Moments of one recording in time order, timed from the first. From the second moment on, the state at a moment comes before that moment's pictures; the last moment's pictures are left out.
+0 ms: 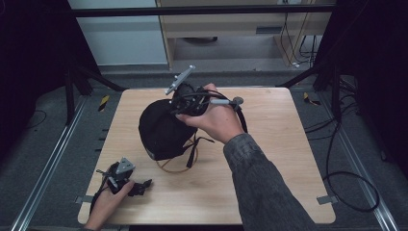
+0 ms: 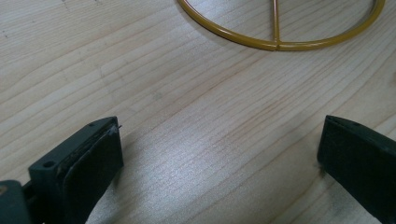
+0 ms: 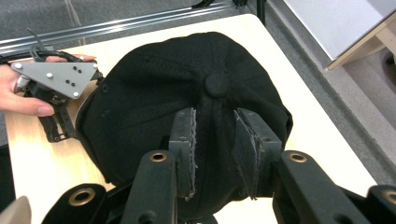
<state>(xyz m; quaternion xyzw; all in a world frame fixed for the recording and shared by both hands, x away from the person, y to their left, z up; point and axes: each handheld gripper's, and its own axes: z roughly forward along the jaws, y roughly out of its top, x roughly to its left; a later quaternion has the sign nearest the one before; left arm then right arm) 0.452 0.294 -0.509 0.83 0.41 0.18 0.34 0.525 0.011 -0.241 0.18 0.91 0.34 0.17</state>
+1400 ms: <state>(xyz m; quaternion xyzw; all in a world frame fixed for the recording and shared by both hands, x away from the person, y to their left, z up) 0.452 0.294 -0.509 0.83 0.41 0.18 0.34 0.494 -0.055 -0.244 0.23 0.87 0.38 0.20</state>
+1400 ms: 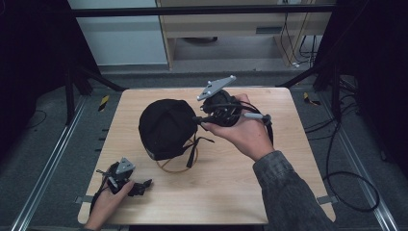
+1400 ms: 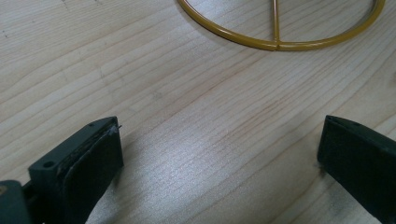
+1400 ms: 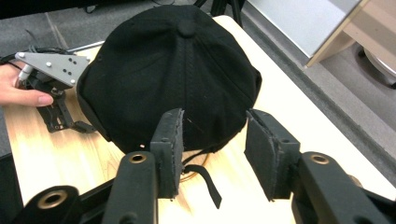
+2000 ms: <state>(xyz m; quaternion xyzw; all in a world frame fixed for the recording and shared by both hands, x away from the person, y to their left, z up) 0.452 0.294 -0.509 0.83 0.41 0.18 0.34 0.488 -0.080 -0.245 0.27 0.85 0.39 0.22</state>
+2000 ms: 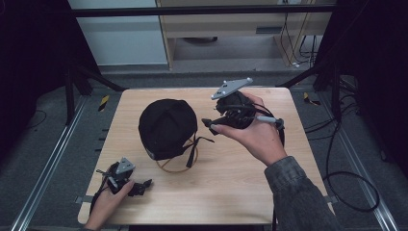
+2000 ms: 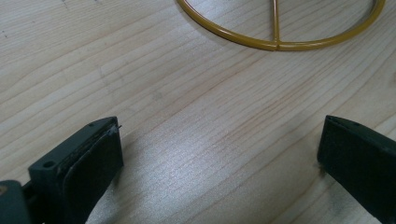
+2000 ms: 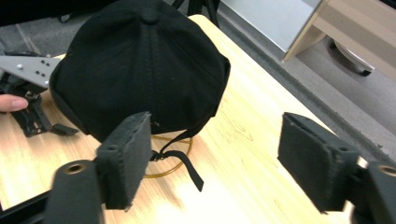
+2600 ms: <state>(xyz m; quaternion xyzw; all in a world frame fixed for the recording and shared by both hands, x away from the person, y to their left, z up) 0.452 0.294 -0.509 0.83 0.41 0.18 0.34 0.482 -0.124 -0.266 0.32 0.83 0.37 0.25</state>
